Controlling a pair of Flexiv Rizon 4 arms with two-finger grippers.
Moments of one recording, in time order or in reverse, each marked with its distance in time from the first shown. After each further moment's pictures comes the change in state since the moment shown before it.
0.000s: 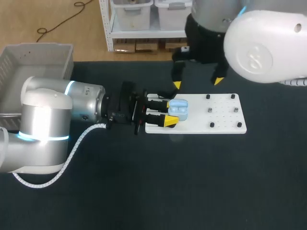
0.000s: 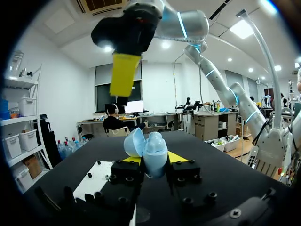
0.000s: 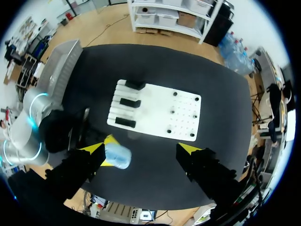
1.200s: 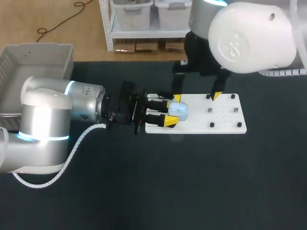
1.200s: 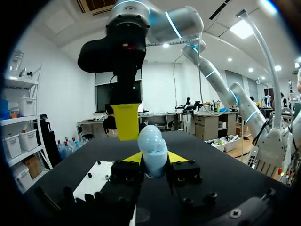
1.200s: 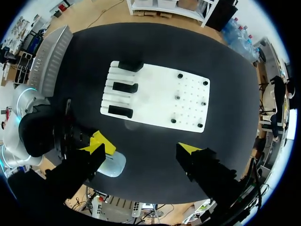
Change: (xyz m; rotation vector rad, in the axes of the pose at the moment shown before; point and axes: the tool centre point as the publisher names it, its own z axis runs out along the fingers) left arm 0.000 0.000 0.000 0.000 0.000 0.000; right arm 0.017 0.000 0.040 -0.012 0.165 0.013
